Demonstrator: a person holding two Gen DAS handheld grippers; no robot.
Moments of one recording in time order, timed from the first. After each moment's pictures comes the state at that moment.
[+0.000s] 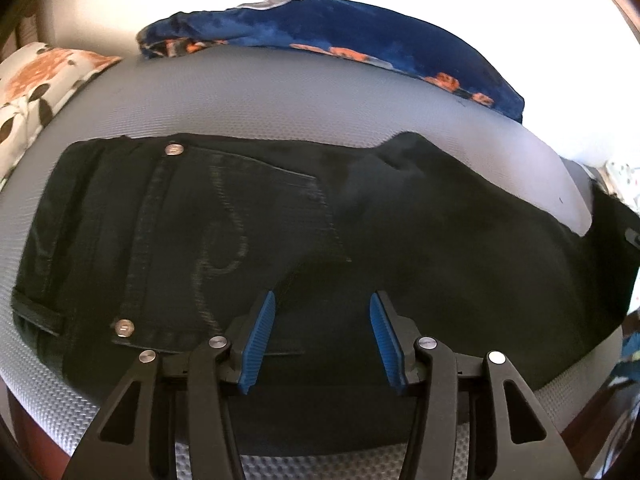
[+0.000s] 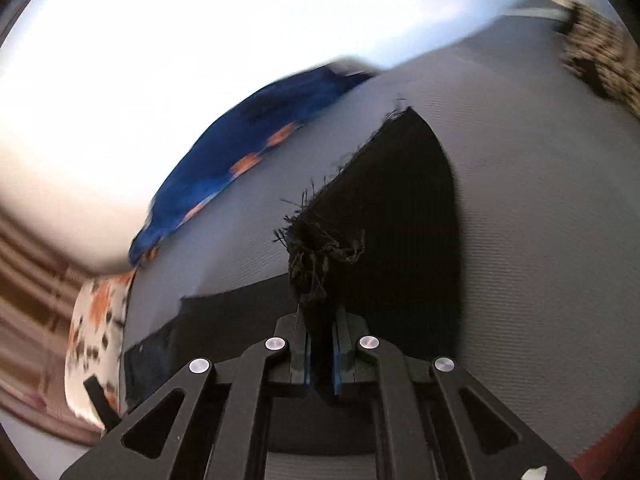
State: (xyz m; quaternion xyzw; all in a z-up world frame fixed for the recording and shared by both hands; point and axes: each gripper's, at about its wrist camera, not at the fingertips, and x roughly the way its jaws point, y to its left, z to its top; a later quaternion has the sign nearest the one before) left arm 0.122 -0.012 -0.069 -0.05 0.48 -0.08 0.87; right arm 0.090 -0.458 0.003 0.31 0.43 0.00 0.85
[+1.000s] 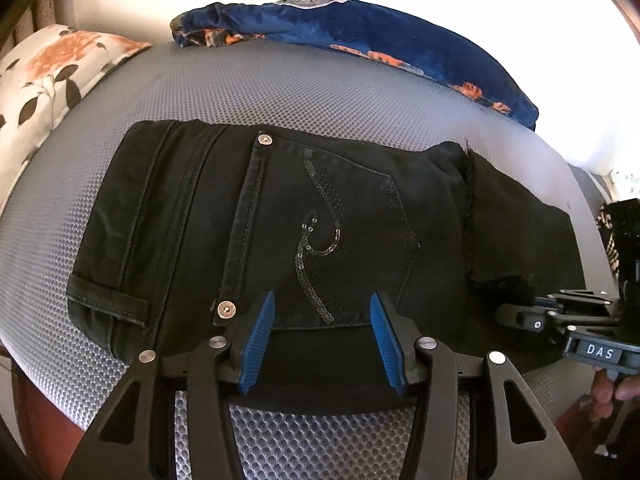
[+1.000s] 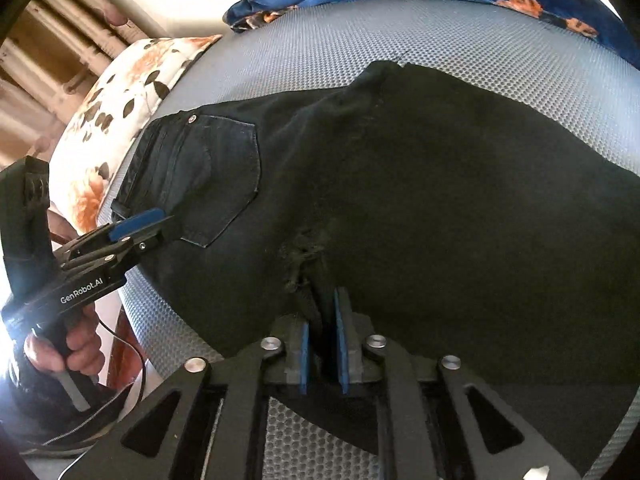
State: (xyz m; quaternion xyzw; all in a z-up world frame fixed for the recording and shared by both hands) left arm 0.107 0.042 -0.060 -0.06 0.50 -0.07 0.86; right arm 0.140 -0.179 -0.081 0.08 0.59 0.23 0.77
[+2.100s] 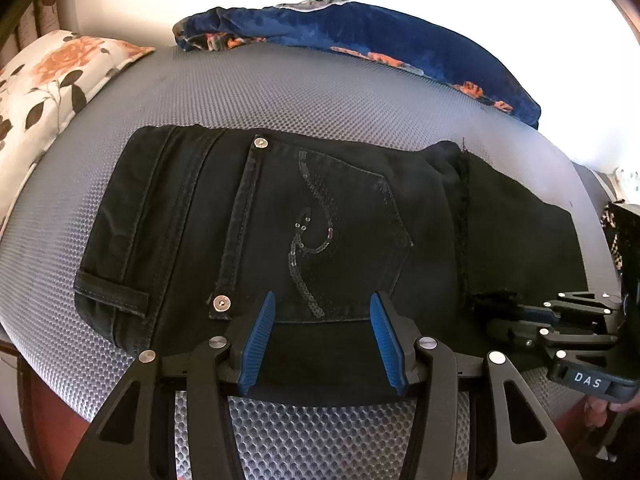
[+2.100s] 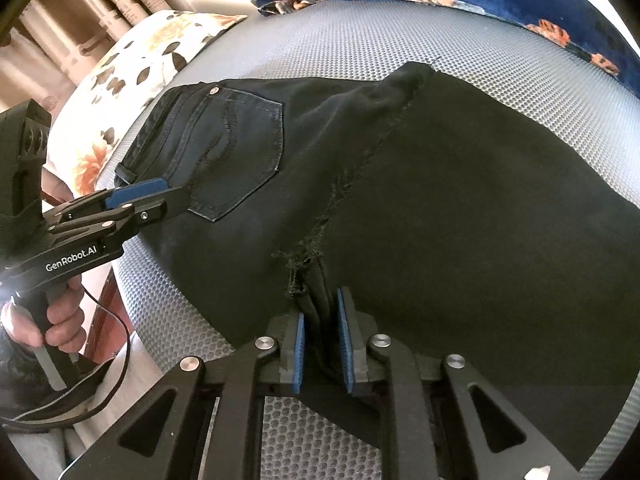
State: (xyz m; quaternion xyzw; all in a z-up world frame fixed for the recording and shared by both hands) left arm 0.102 0.032 -0.056 -0.05 0.50 -0.06 0.86; right arm 0.131 -0.168 -0.077 0.01 0.58 0.26 0.77
